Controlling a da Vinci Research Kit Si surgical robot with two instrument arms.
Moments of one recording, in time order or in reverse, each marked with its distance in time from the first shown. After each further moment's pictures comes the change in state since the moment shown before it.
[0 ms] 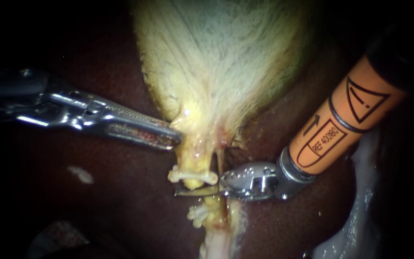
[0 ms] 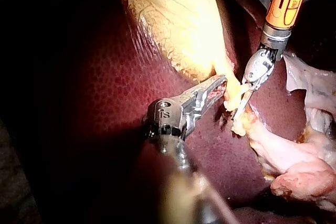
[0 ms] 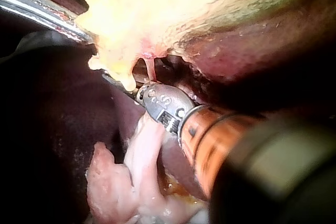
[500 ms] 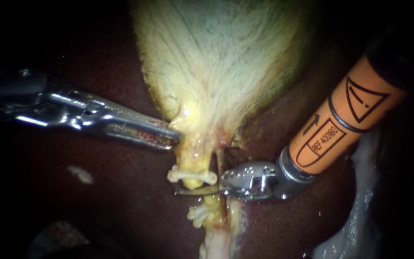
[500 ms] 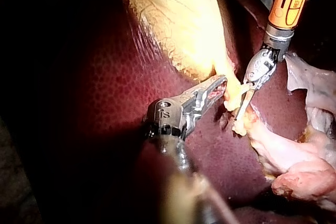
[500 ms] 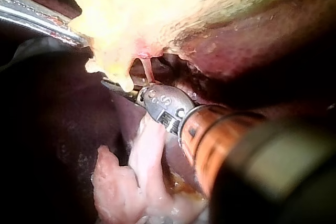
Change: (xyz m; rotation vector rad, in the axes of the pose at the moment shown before) right arm 0.000 0.000 0.000 0.008 -0.002 0.063; left arm 0.000 0.000 0.000 -0.004 -0.001 0.001
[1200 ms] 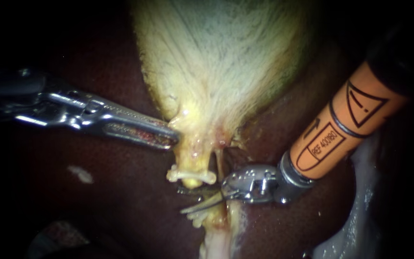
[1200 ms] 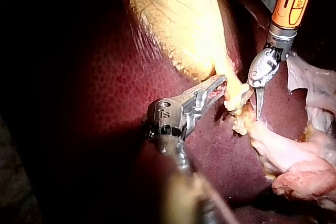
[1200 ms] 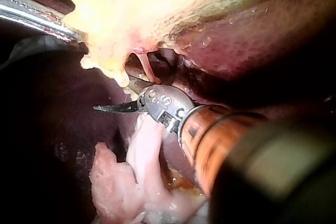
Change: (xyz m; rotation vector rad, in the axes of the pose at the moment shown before) right arm -0.001 -0.001 -0.001 0.010 0.020 -0.007; left arm 0.000 0.000 0.000 -0.002 0.000 0.001
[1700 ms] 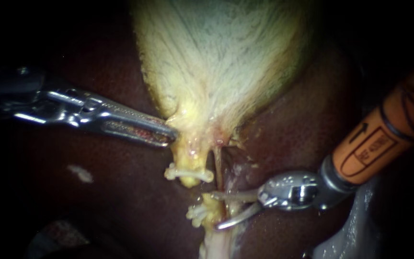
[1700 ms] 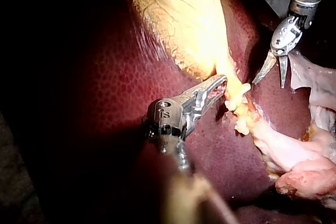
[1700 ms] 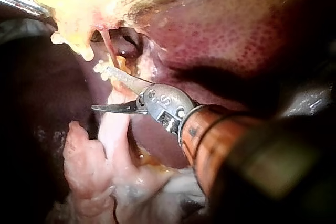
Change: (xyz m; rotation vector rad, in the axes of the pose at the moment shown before) right arm 0.001 -0.001 -0.010 -0.074 0.018 -0.046; left arm 0.000 0.001 0.000 -0.003 0.005 0.002
